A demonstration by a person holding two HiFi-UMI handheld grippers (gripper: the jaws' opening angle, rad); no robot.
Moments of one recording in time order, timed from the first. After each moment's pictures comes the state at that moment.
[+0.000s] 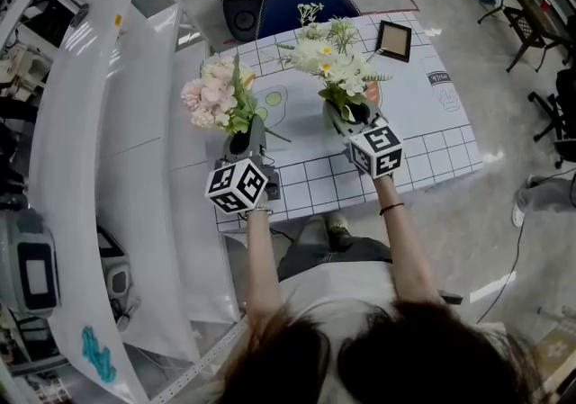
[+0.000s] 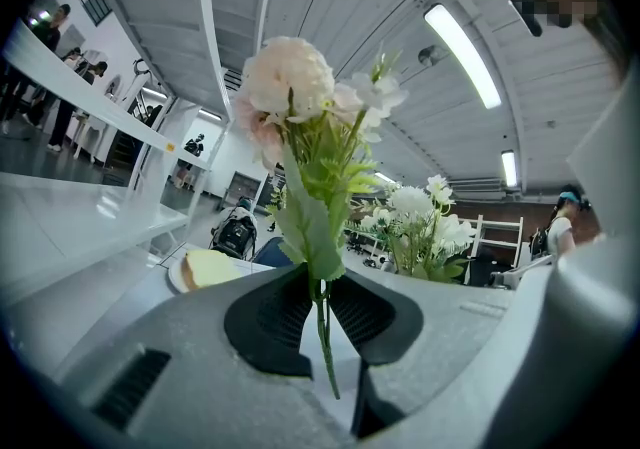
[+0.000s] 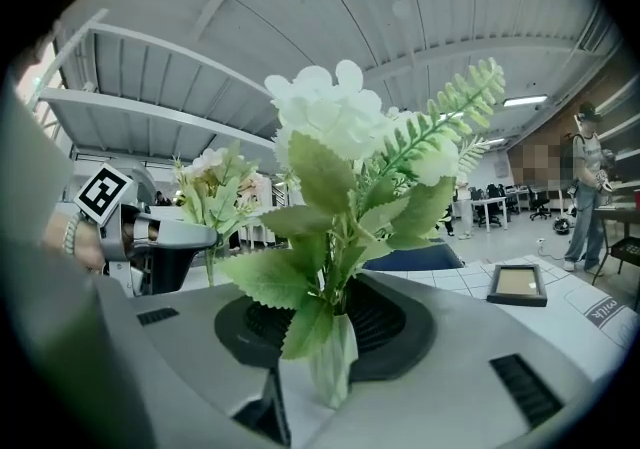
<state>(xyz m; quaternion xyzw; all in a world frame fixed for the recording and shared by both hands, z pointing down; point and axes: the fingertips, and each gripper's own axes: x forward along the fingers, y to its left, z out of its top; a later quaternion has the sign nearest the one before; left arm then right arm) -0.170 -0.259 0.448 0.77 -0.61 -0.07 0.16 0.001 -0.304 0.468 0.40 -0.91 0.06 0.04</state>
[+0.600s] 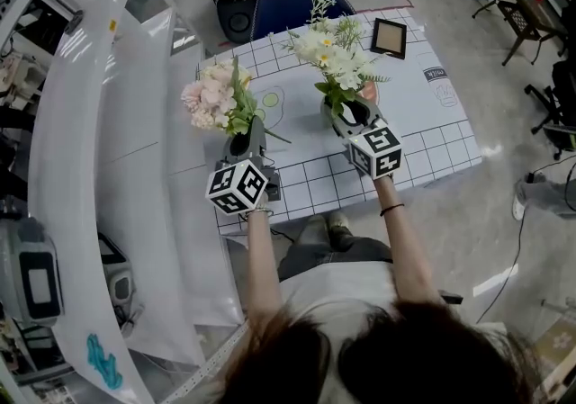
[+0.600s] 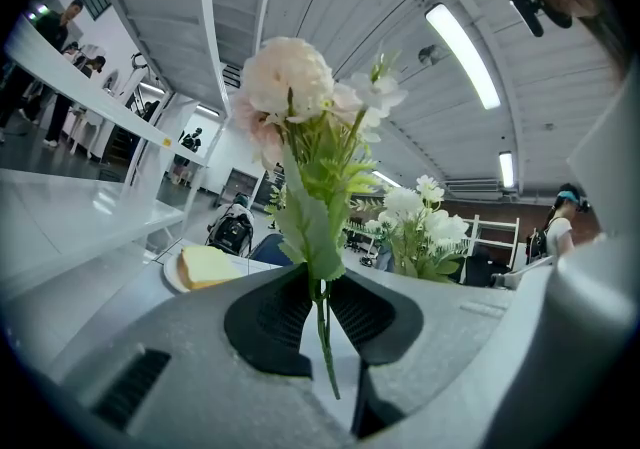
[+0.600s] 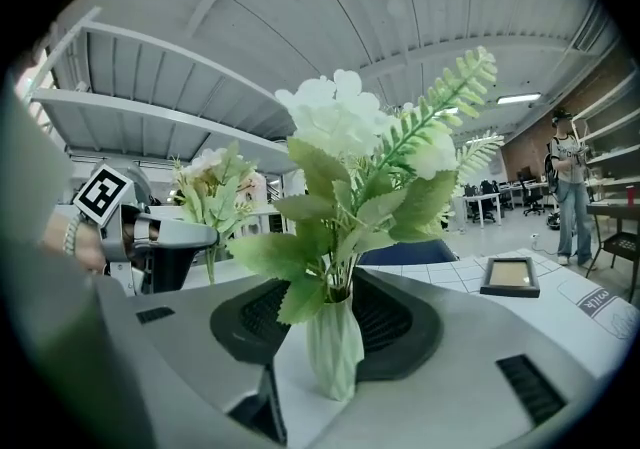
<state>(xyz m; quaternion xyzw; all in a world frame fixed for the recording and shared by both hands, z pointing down) -0.167 -0.261 0.452 0.78 -0.60 -0.07 0.17 0.006 -0.300 0.472 0.41 -0.91 0.07 0.04</state>
